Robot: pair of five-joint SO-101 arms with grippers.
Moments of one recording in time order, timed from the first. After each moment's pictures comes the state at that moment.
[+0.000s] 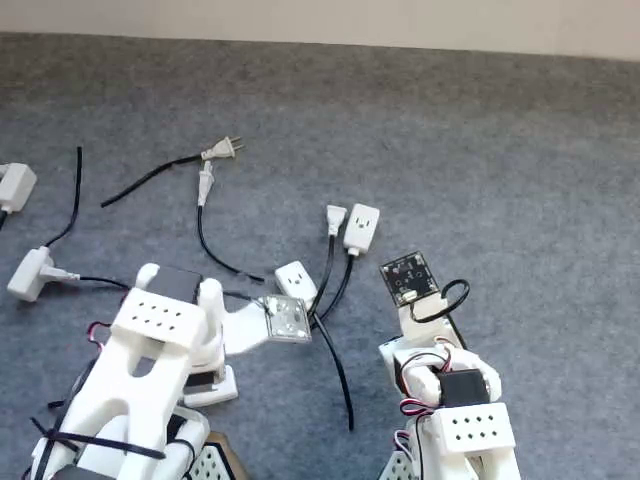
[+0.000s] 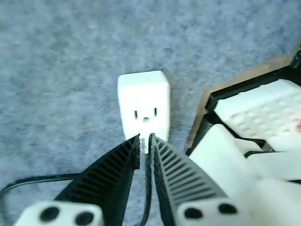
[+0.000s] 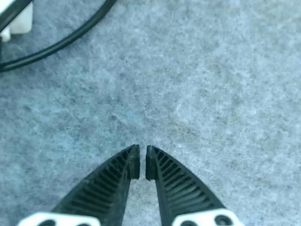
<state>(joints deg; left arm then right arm) 8.3 -37.8 57.1 90.6 -60.4 -10.9 -78.9 89.5 57.1 16.1</state>
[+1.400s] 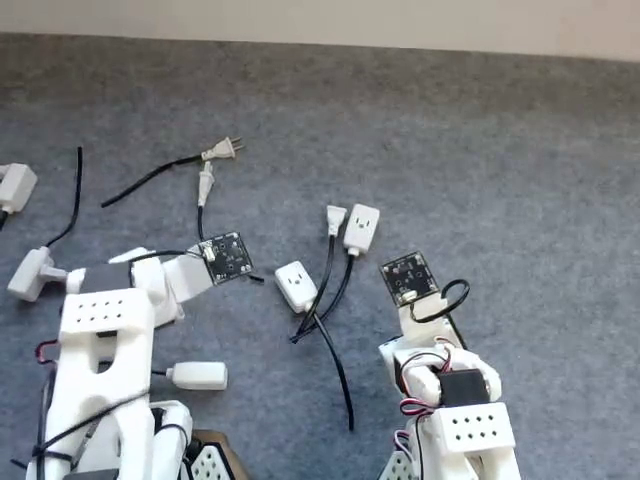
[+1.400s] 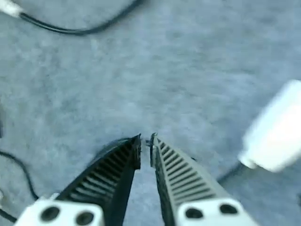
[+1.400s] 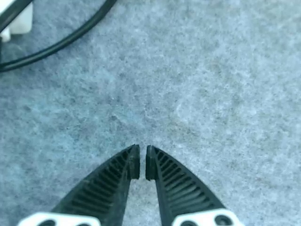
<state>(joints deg) -14.5 -37.7 55.7 66.1 -71.3 -10.9 -78.9 89.5 57.1 16.1</state>
